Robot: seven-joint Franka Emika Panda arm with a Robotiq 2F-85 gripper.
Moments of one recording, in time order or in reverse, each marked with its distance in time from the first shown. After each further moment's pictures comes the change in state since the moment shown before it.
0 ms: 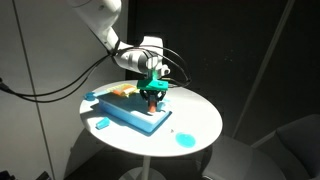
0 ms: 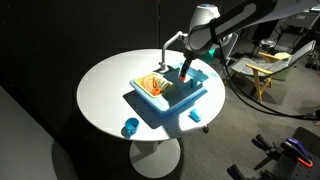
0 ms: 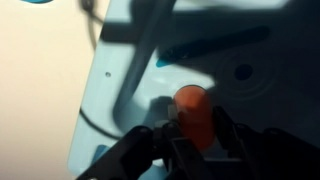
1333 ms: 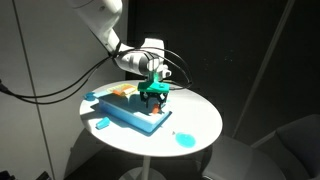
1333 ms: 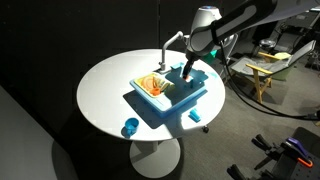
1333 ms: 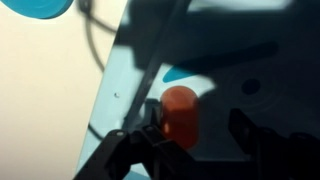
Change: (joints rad) arm -0.001 0.001 -0.018 -0.015 0.000 0.000 0.000
